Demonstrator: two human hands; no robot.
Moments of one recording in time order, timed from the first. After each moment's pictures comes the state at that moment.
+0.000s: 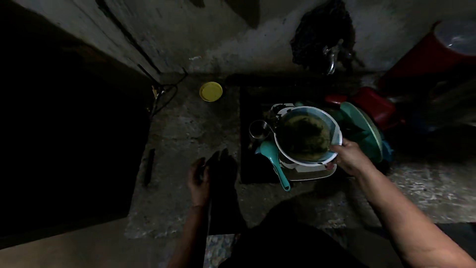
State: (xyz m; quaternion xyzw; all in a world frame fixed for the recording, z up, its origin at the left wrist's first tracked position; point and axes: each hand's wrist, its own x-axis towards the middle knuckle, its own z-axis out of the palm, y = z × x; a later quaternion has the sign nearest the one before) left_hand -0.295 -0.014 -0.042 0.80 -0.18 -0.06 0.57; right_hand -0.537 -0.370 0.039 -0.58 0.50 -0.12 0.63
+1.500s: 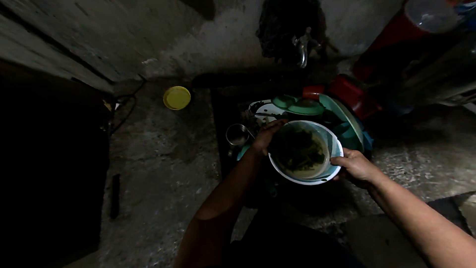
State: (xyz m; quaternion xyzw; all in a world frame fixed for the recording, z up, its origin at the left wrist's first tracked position) left_hand -0.335 -0.305 -0.024 0.50 -0.20 -0.58 0.61; right_hand -0.589 -0.378 0.066 -0.55 0.56 -0.03 0.61
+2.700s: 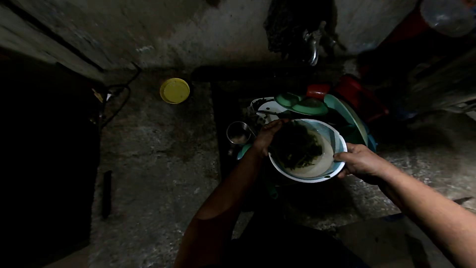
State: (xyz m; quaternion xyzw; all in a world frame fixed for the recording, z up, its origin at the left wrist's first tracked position) left_hand -0.328 -0.307 -0.042 0.50 -0.19 -0.57 0.62; right_hand -0.563 -0.392 0.092 -0.56 0.56 0.04 0.60
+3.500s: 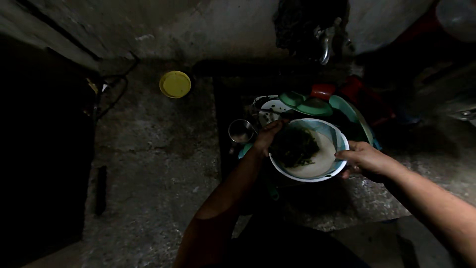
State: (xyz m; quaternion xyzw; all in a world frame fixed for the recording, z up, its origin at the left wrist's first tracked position) left_hand -0.323 -0.303 -0.053 0.49 -0.16 -0.57 0.64; right_hand -0.543 -0.398 0.104 -0.59 0.56 0.09 0.58
